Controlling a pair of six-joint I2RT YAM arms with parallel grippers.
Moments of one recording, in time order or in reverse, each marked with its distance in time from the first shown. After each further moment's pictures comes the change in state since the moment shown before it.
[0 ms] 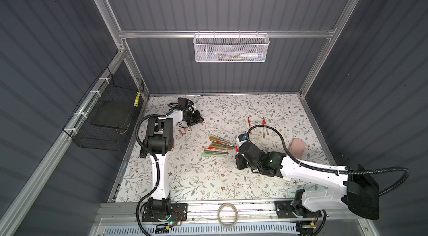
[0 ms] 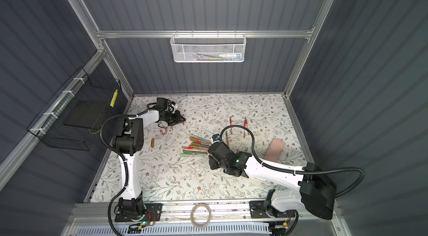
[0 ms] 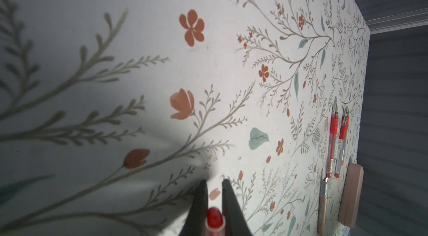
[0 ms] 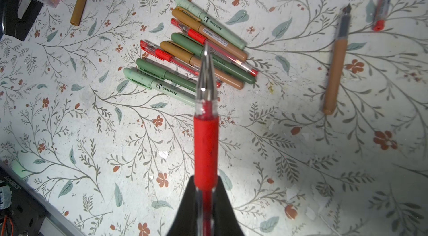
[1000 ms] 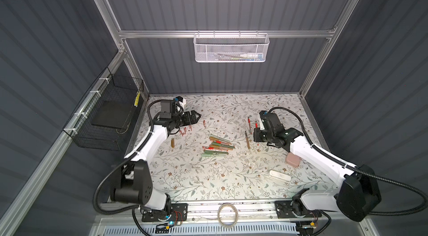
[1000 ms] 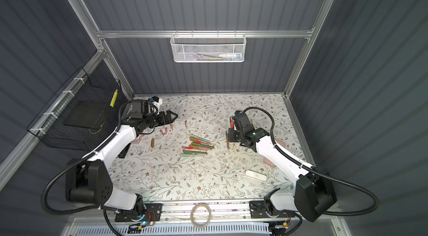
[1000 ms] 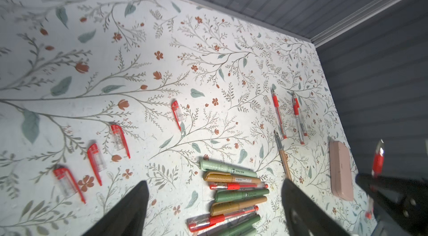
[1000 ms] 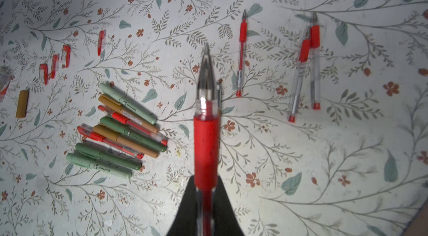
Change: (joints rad) left arm -0.003 -0.863 -0.543 0.059 -0.149 0.106; right arm -0.539 0.093 0.253 -0.176 -0.179 -0.255
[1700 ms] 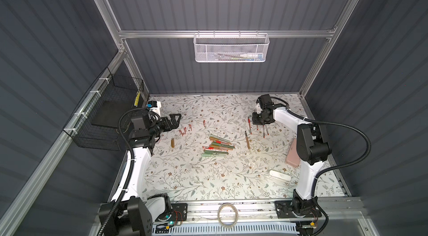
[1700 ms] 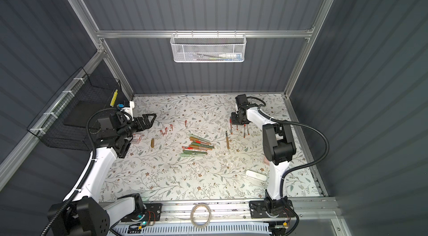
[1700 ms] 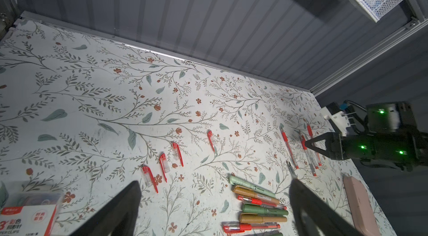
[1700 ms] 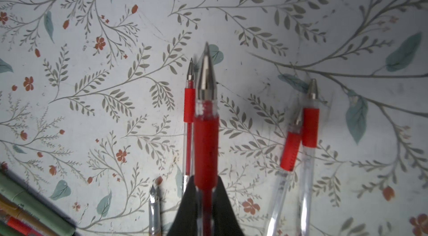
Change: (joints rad) left arm 0.275 -0.271 -0.192 0.123 0.098 0.032; right arm -0.209 0.653 0.495 -0.088 -0.120 -0.156
